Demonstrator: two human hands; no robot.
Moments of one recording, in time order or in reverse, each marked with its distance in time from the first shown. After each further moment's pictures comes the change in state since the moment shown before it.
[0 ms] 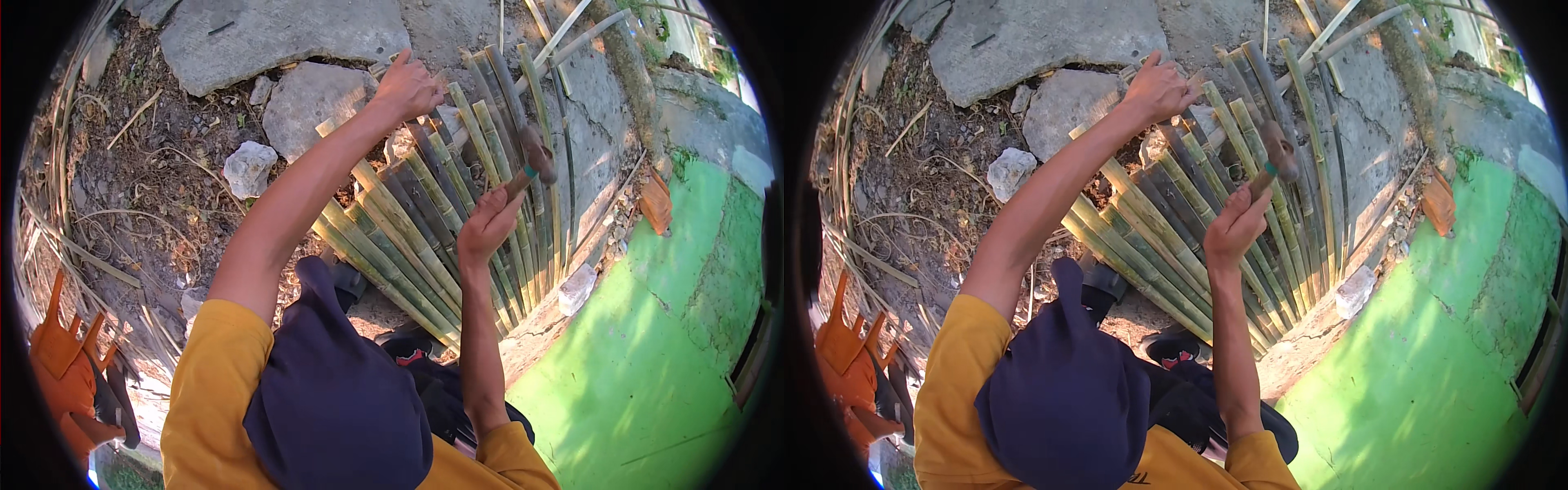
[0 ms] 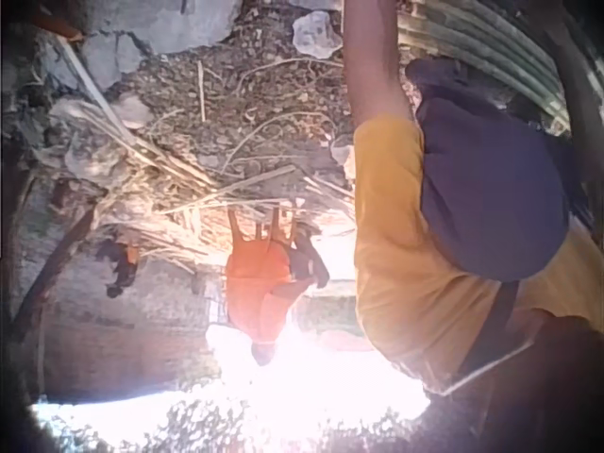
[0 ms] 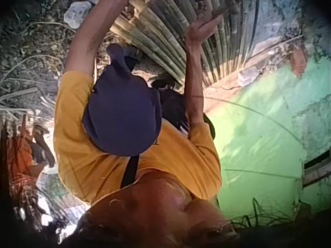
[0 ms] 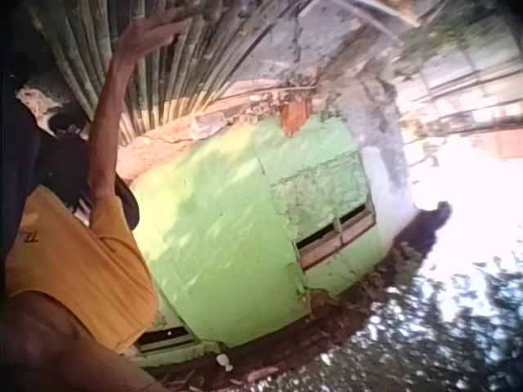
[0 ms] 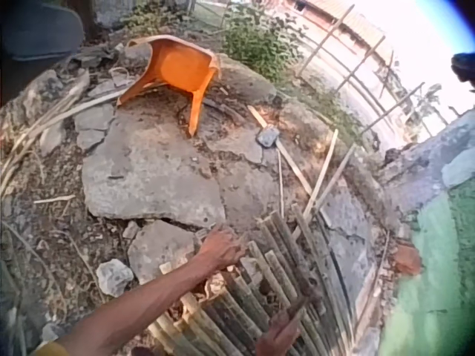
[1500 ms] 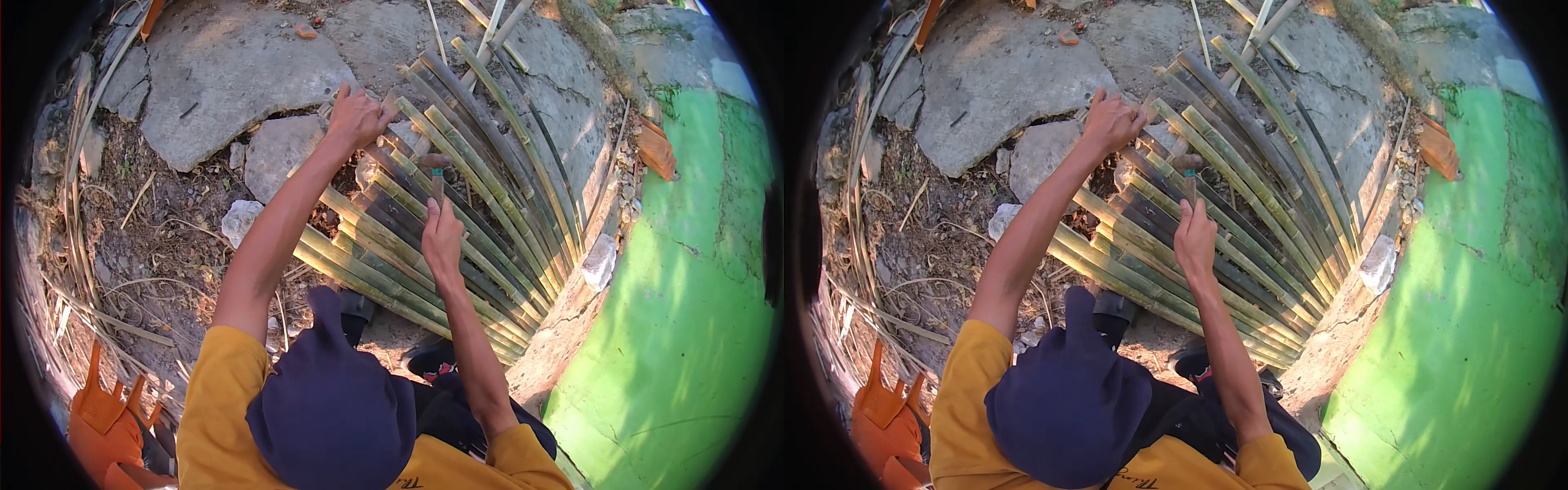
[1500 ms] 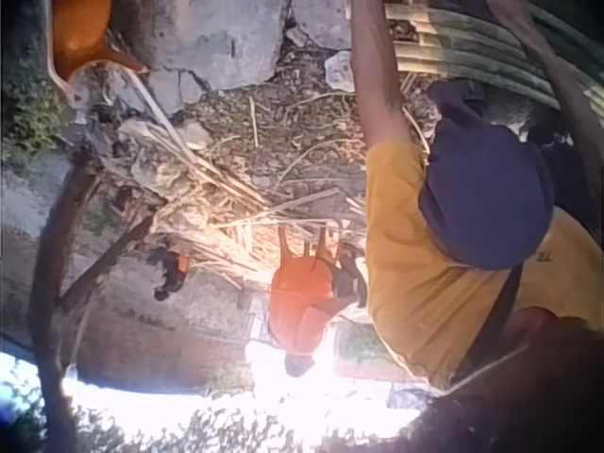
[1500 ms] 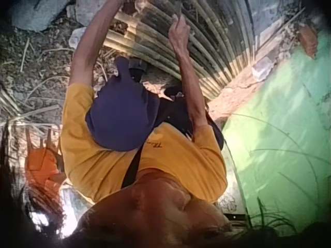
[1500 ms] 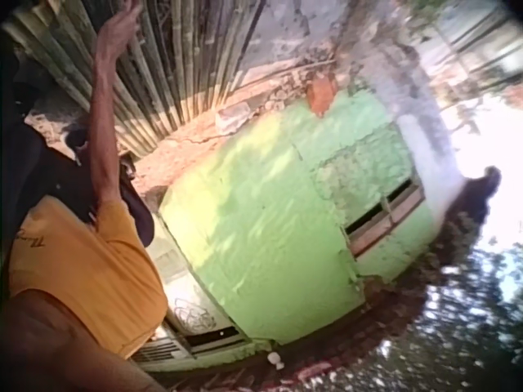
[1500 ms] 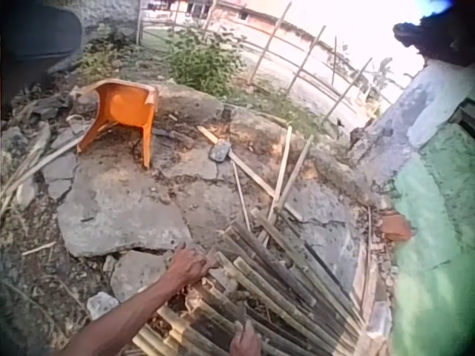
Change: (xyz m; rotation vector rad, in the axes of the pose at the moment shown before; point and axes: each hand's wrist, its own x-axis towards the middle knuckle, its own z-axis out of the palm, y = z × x) left_hand 0.001 -0.007 0.002 0.060 0.108 0.055; right_hand -0.030 0.034 0.012 -0.140 -0.211 0.122
